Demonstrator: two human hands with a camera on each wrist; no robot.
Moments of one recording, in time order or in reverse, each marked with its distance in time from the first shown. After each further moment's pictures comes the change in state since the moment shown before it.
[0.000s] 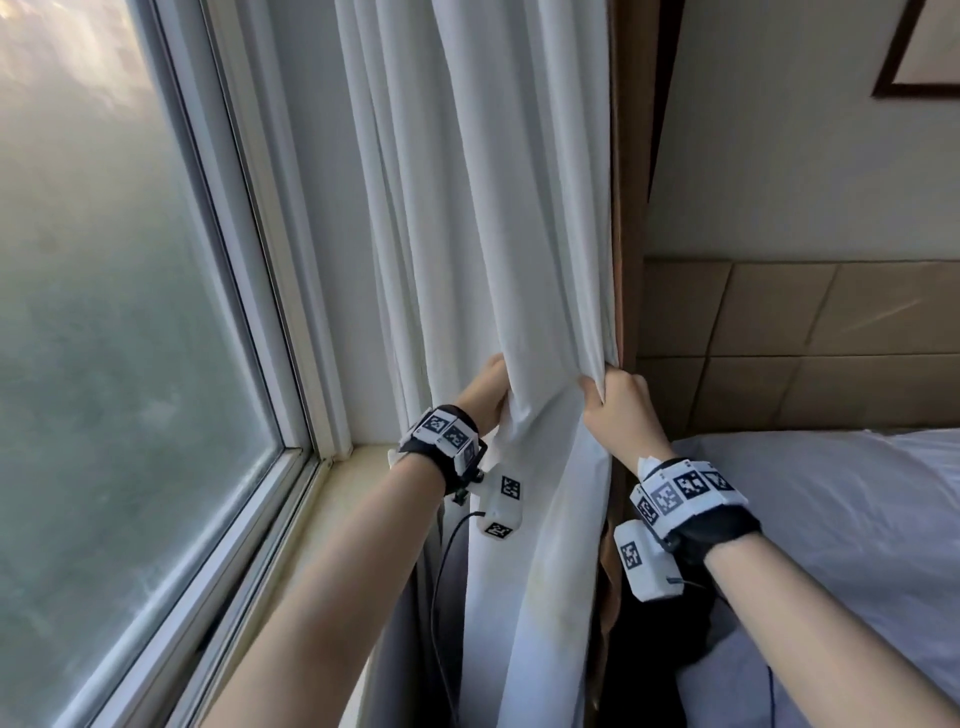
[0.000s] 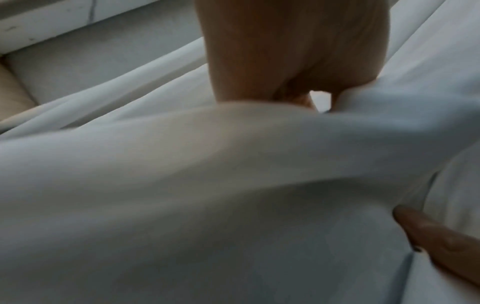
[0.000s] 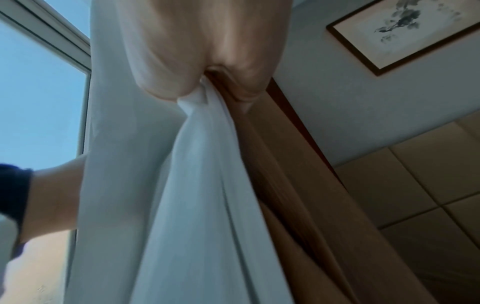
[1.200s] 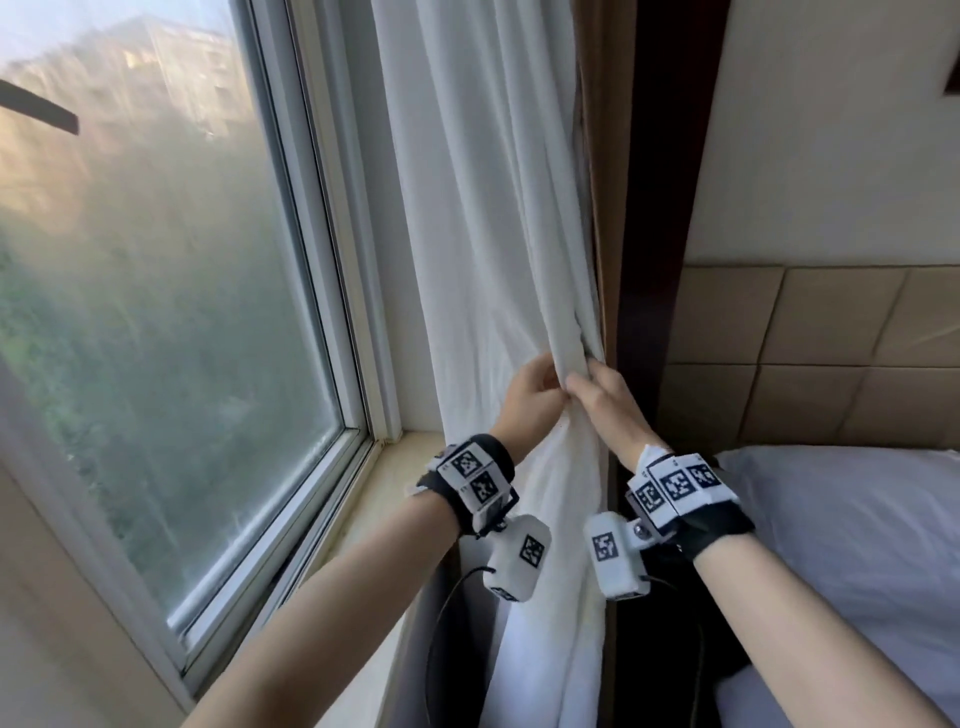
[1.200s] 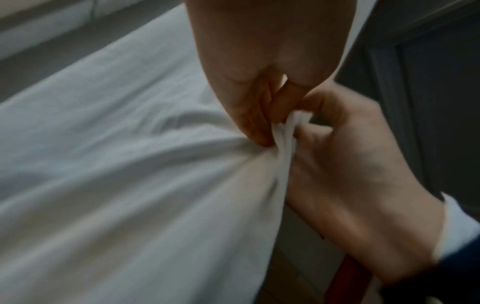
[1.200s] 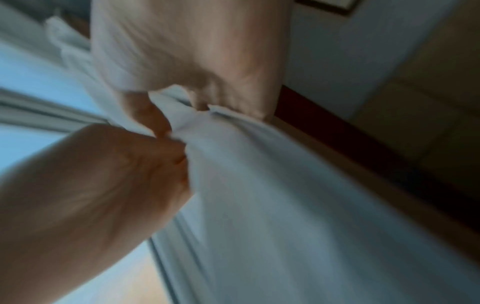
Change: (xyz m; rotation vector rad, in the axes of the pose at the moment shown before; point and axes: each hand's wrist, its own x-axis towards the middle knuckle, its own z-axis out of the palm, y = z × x) left_hand -0.089 0.003 0.039 0.212 0.113 0.426; right_hand -0.041 -0.039 -0.005 0.581 -0.266 -0.005
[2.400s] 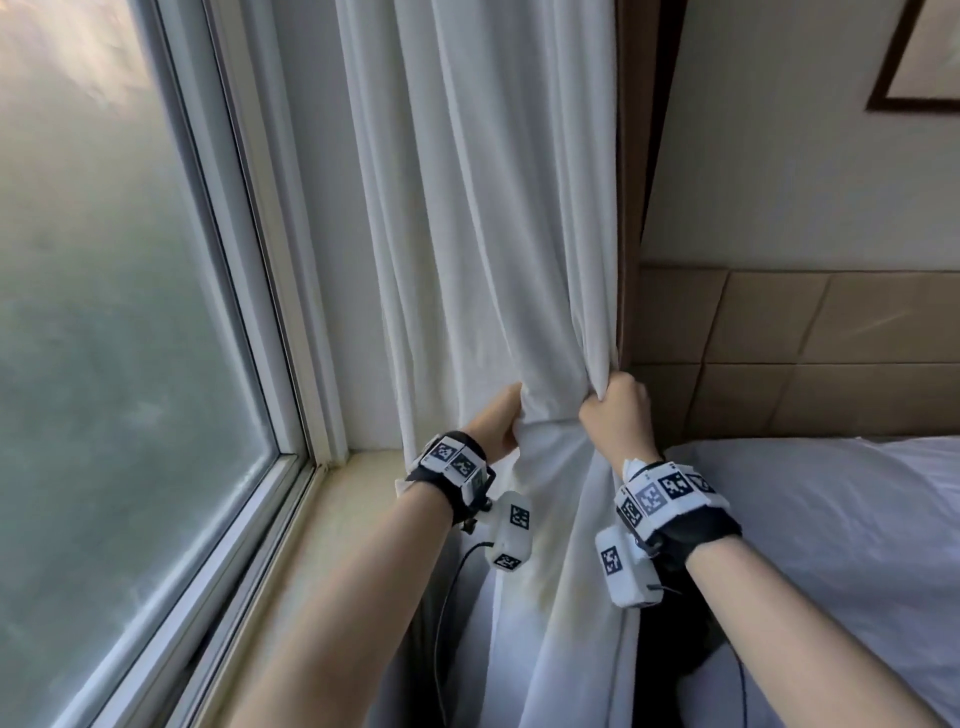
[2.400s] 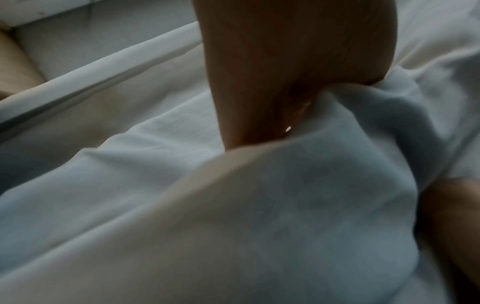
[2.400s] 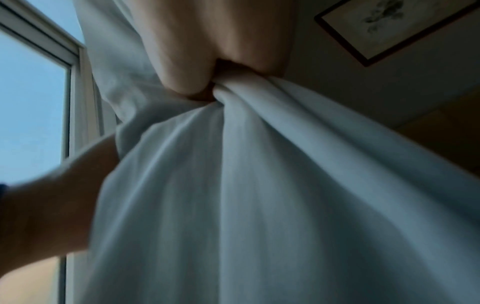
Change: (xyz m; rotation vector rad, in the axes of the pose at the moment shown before) left_hand 0.075 -0.081 -0.016 -0.443 -0.282 -0.484; right_hand 0.050 0.035 -0.012 -0.555 0.448 0.041
